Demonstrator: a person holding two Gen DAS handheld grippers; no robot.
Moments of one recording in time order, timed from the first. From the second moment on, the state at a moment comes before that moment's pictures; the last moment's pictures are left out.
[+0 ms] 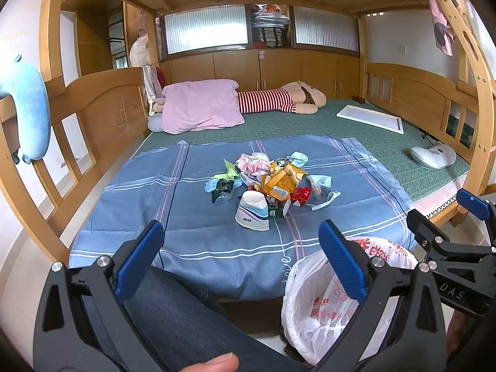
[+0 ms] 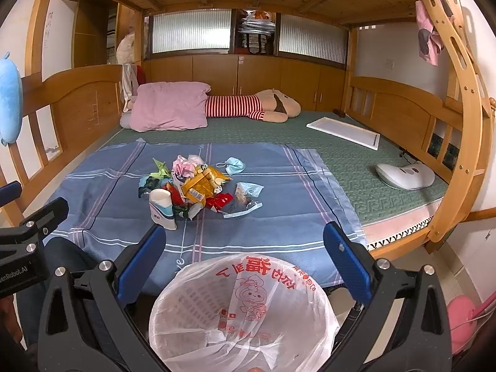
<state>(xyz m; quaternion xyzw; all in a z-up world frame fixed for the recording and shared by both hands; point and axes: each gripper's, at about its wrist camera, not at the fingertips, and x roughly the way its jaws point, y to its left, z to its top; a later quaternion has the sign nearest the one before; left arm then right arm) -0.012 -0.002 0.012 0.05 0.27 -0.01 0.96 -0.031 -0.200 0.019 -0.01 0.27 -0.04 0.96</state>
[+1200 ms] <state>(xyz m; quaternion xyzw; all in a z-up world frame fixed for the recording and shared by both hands) -0.016 -0.007 0.015 0.06 0.26 -0.01 0.96 -0.028 -0.197 0.016 0.00 0.27 -0.03 0.96</state>
